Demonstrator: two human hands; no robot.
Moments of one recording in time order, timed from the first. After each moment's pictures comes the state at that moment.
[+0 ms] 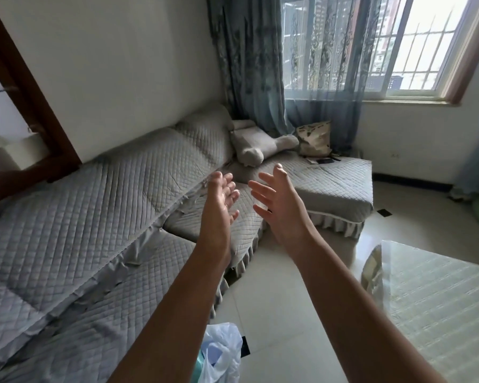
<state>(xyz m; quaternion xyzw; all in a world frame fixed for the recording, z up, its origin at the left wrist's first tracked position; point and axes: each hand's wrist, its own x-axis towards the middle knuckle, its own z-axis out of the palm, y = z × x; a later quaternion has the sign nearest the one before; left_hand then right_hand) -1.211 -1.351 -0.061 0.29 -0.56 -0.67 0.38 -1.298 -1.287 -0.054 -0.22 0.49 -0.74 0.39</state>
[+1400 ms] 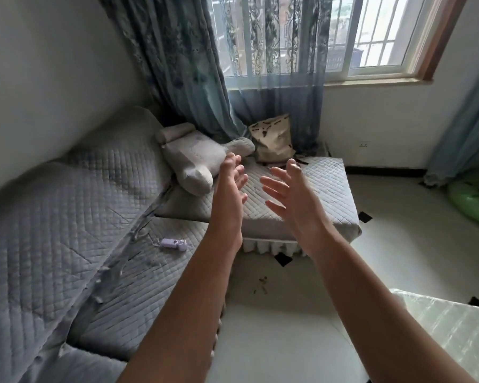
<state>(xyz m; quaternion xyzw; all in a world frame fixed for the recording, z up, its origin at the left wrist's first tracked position) -1.776 -1.699 -0.090 0.24 -0.59 -0.71 0.29 -1.840 -1.610 -0.105 -0.15 0.55 -0.77 0.30</state>
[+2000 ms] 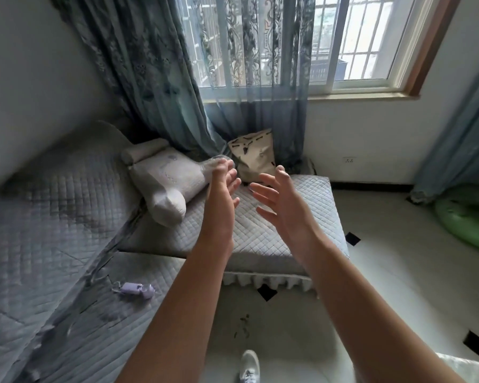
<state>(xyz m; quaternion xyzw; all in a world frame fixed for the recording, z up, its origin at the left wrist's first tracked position) -2.000 -1.770 -0.094 0.21 -0.60 -0.71 0.28 -2.057 -1.677 -0.103 -0.14 0.57 -0.76 0.29</state>
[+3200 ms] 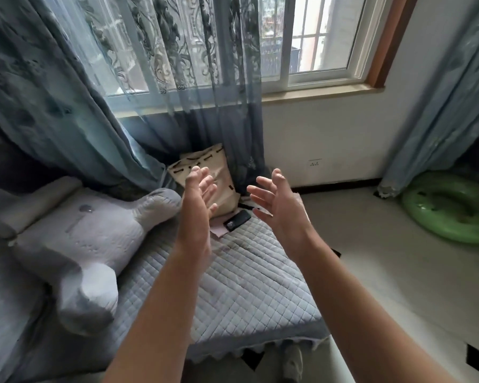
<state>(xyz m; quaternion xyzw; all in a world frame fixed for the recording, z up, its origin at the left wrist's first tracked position) -2.440 -1.956 -0.144 0.20 -0.61 -0.74 0.19 -2.485 -1.823 -0.155 -0.03 0.59 -0.78 0.21</state>
